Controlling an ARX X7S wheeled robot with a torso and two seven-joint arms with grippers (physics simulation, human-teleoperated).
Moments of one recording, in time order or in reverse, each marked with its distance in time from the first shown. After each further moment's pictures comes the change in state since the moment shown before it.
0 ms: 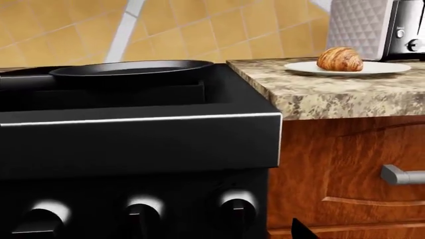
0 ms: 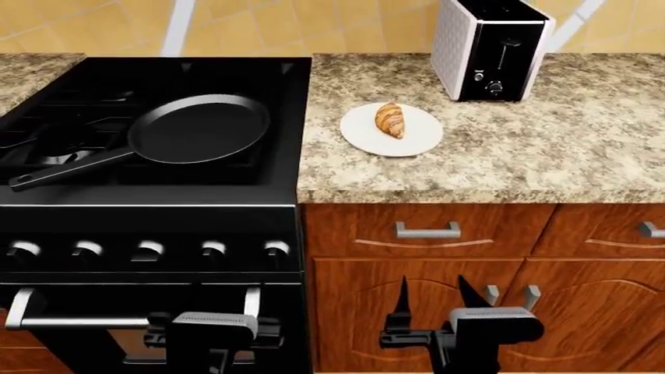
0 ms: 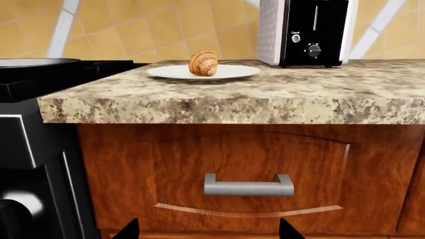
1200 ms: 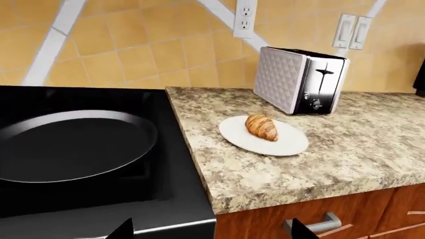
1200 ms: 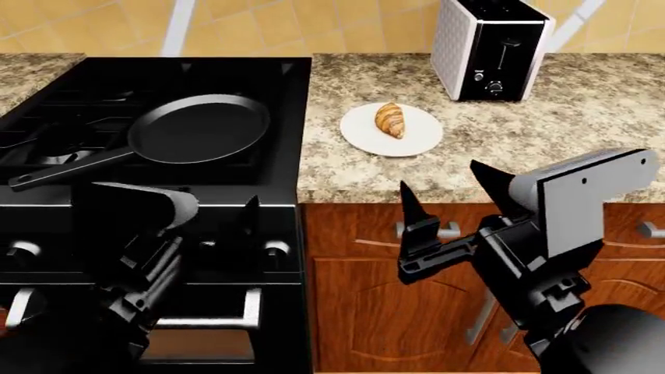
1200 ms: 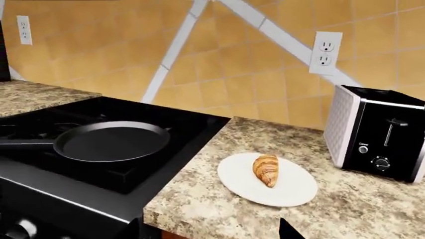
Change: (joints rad) left arm -0.456 -0.190 -0.358 0.732 -0.834 -1.256 -0.133; right arm 0.553 0.260 0.307 -0.887 0.875 1.354 0.202
